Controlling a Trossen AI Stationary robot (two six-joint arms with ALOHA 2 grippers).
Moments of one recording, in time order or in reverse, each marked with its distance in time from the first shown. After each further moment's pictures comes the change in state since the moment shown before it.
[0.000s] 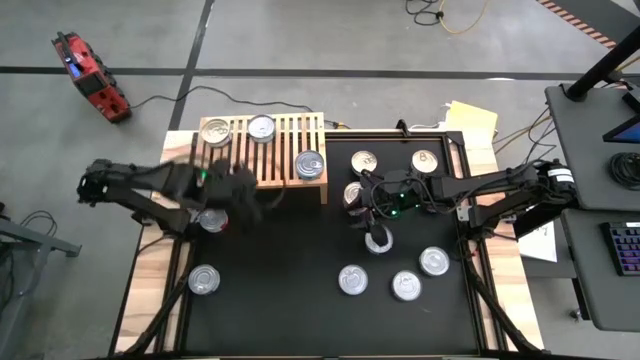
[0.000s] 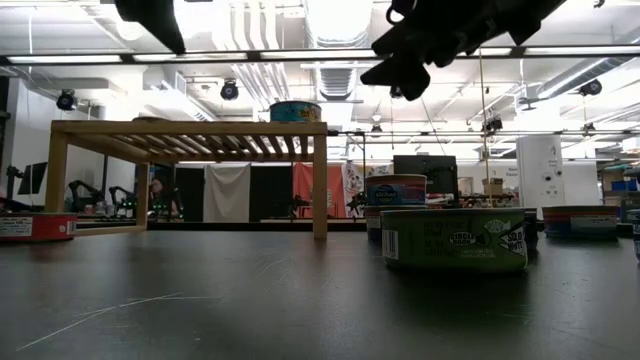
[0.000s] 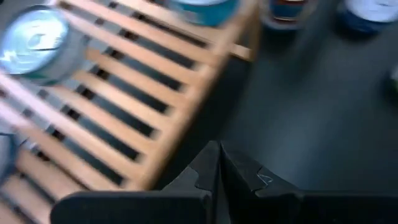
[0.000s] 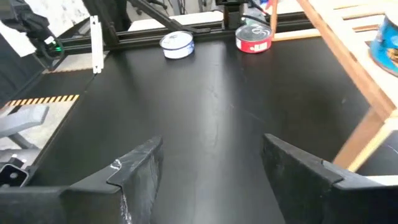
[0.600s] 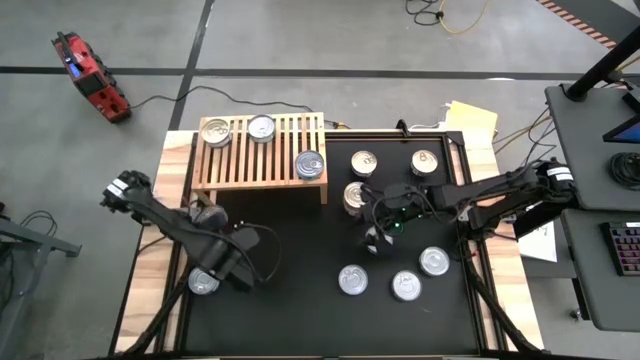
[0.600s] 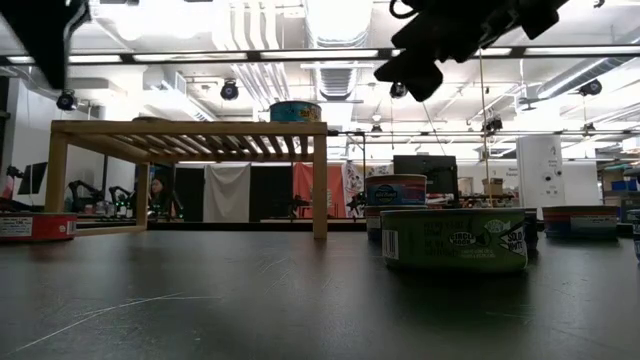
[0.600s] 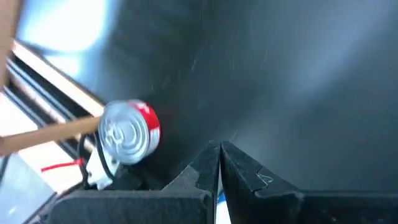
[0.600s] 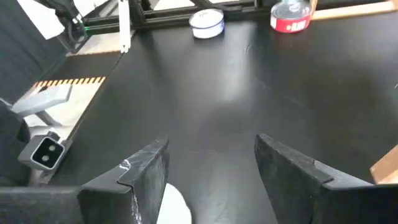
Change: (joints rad) left arm -0.394 0.320 -0.043 -0.253 0.228 -0.541; right arm 0.094 0.000 -0.020 -0.033 0.001 0.041
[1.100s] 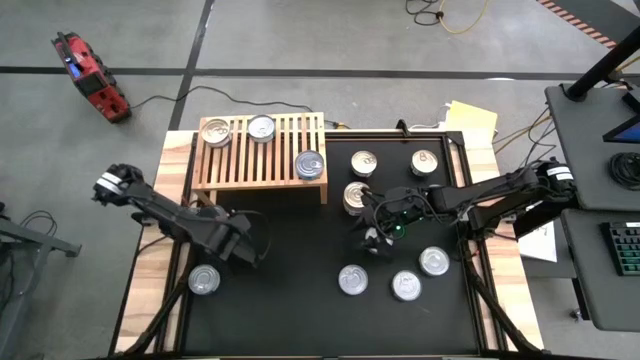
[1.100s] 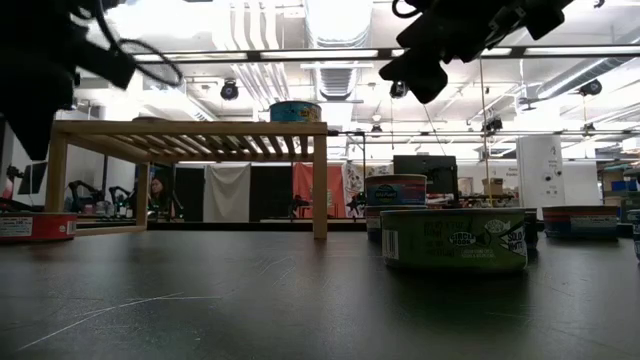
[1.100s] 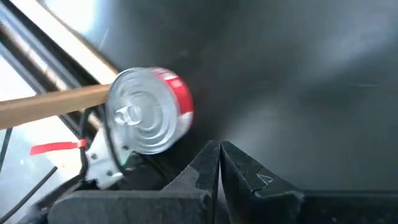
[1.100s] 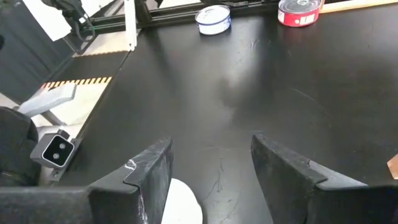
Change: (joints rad) left arm 0.131 -0.139 -0.360 0.141 0.061 0.016; right arm 0.023 -0.003 -0.014 0.016 0.000 0.027
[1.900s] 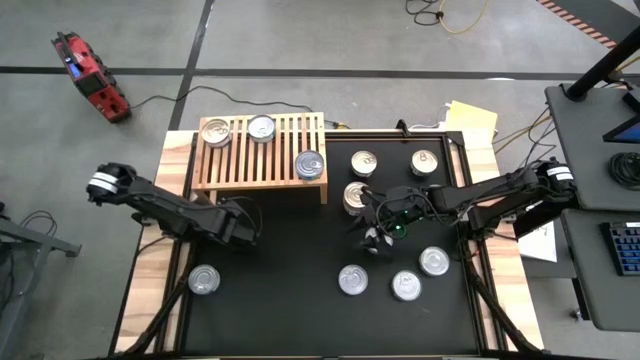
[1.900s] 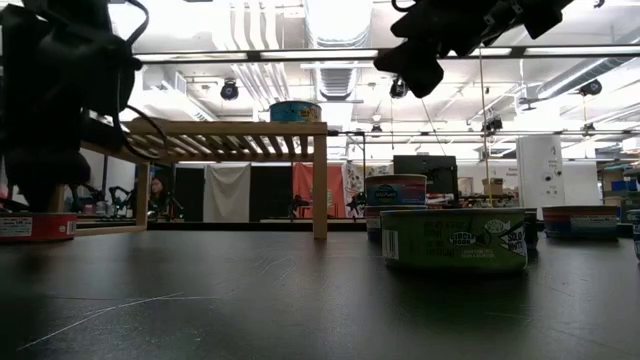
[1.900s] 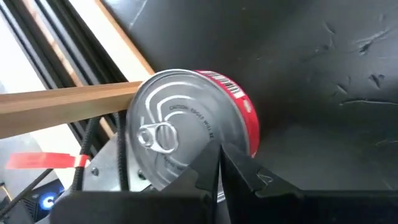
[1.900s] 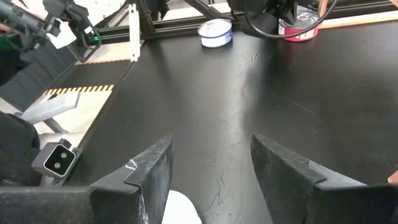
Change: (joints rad) left arm 0.195 -0.068 -0.316 0.201 -0.078 -0.007; right arm 0.000 0.000 0.000 0.041 0.000 -0.007
